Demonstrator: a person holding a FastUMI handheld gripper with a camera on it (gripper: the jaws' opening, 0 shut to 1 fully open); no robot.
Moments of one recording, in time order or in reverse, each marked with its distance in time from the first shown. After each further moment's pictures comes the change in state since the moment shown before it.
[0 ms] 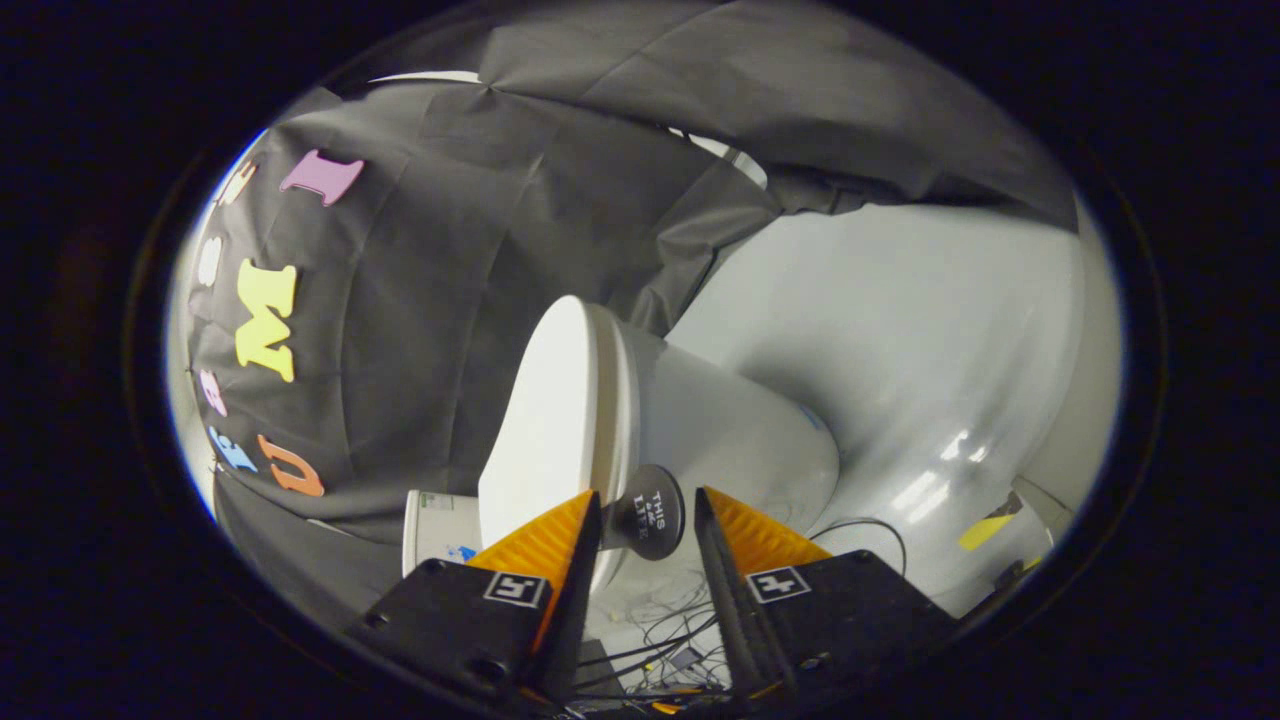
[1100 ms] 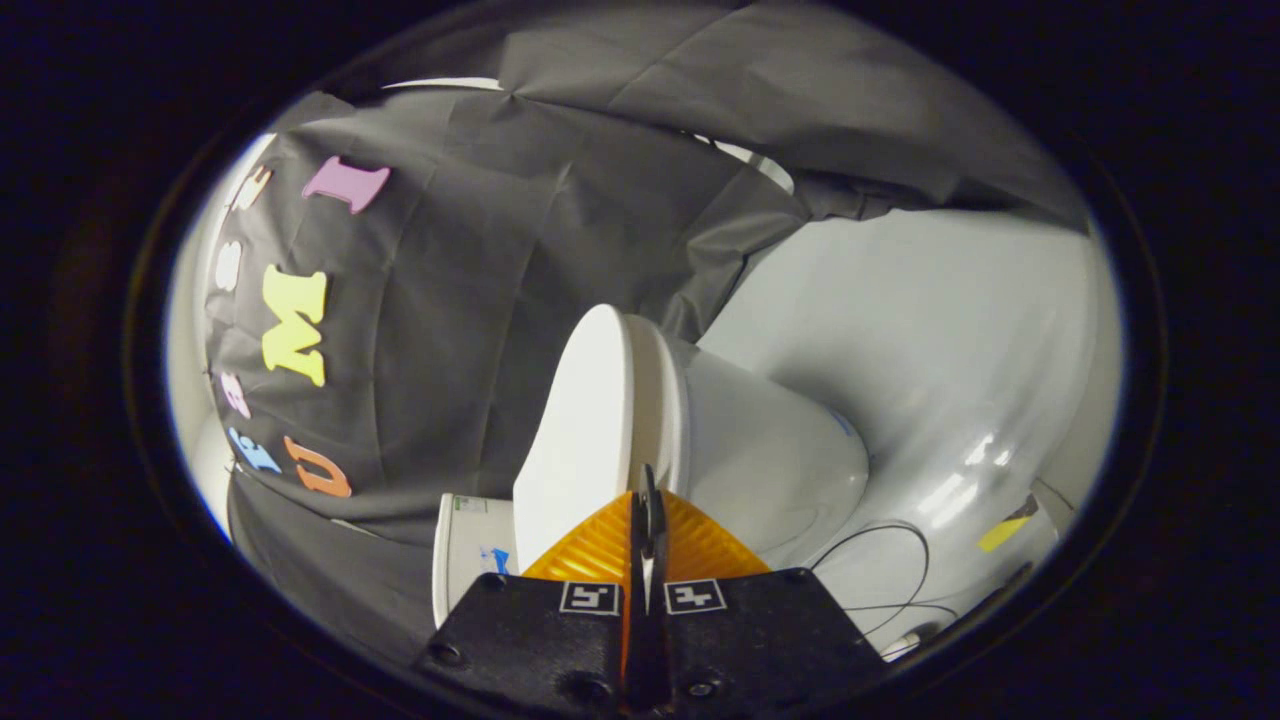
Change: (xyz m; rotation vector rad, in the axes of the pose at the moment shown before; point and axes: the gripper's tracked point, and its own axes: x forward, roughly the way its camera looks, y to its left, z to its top) arm -0.014 0.032 0.006 -0.044 -0.033 0.082
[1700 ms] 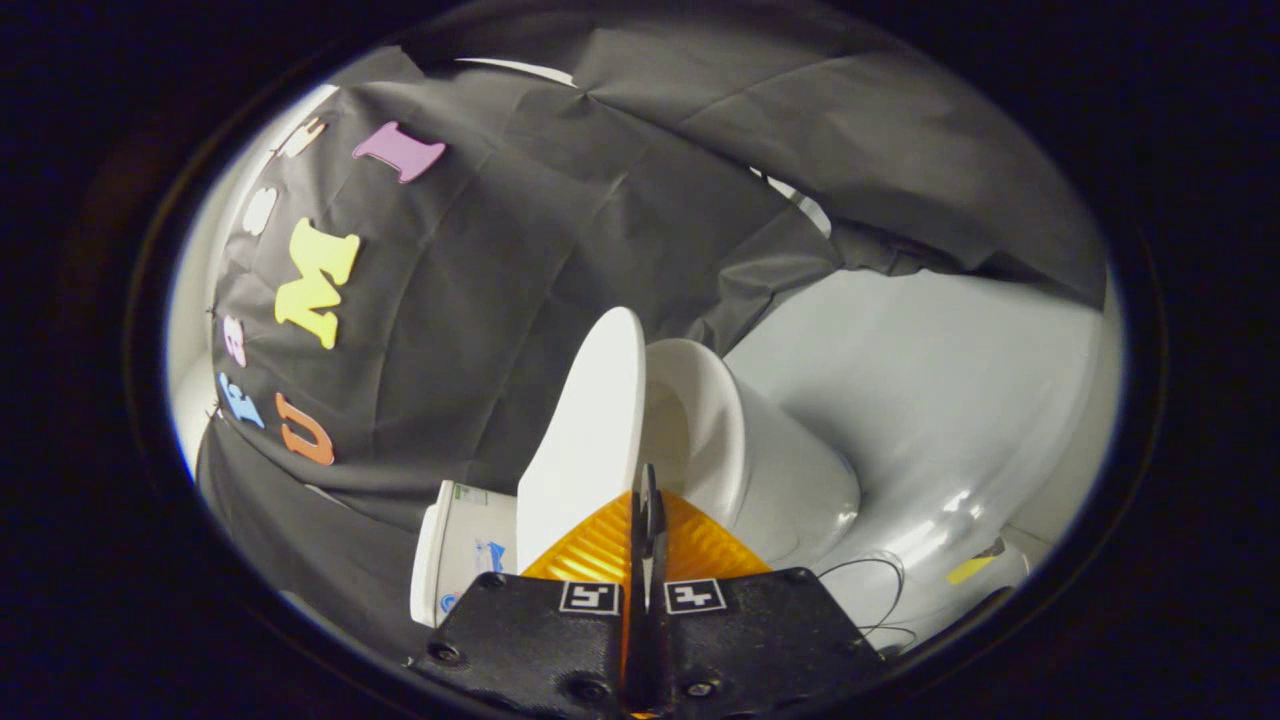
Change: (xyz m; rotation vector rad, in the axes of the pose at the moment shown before) arm -0.020 0.048 0.005 -0.140 -0.054 -0.010
